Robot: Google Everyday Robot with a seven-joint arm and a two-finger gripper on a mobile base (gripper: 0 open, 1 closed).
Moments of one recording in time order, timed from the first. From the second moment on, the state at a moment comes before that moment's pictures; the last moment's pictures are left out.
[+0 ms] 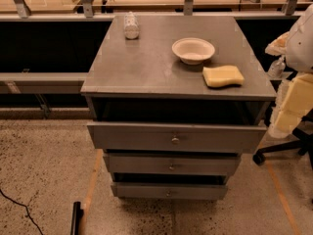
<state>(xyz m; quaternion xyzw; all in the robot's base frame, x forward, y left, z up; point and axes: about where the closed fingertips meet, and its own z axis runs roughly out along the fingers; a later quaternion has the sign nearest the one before) 0.438 -0.217 0.976 -0.60 0.78 -0.03 0.16</state>
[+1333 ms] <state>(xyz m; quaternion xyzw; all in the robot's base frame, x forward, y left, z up) 0.556 -0.205 0.926 -0.59 0.76 0.04 0.26</state>
